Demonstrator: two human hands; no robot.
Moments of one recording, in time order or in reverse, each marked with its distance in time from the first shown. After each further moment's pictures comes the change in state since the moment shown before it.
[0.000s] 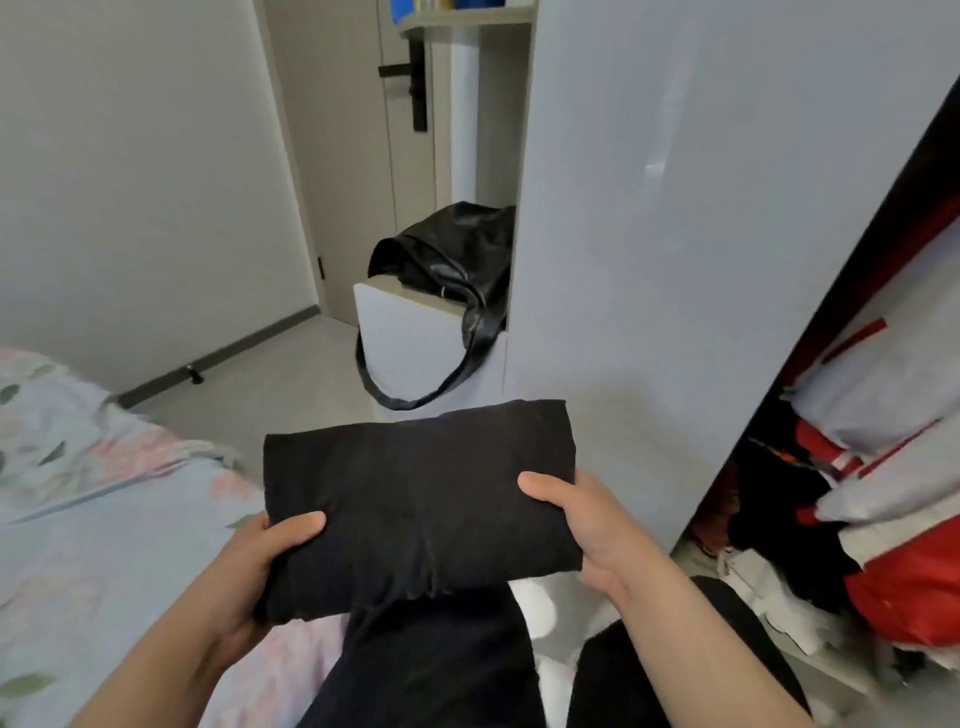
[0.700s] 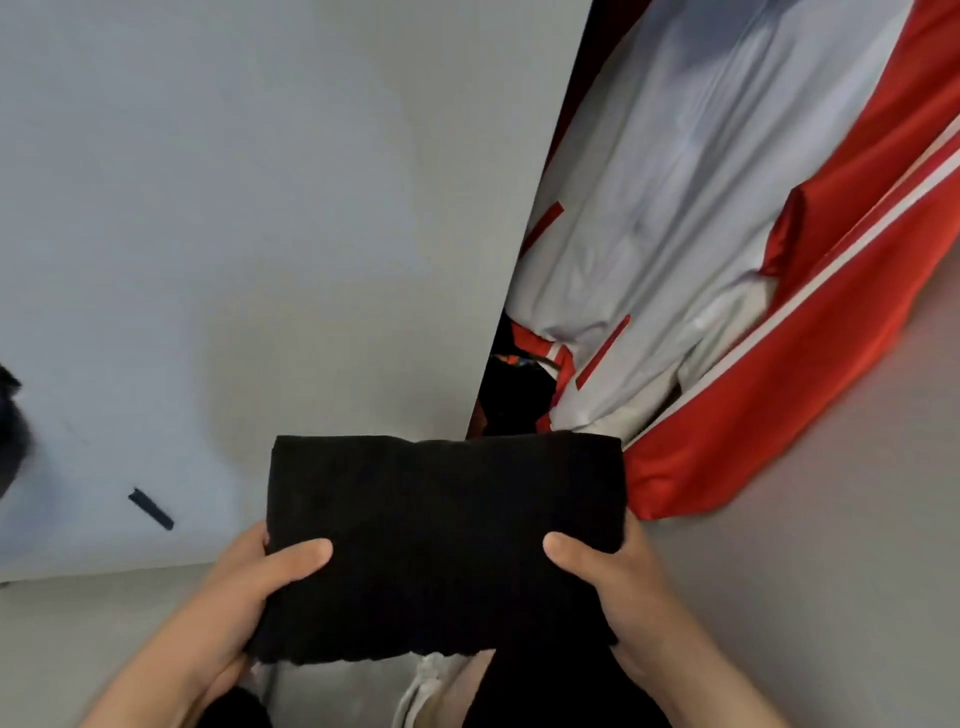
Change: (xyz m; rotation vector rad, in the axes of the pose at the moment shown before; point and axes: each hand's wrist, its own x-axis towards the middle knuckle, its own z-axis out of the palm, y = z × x) left_hand 0.215 -0.072 0.283 0.266 -0.618 -0.306; right_hand -0.049 -0.006 -0.215 0.044 0.862 -0.200
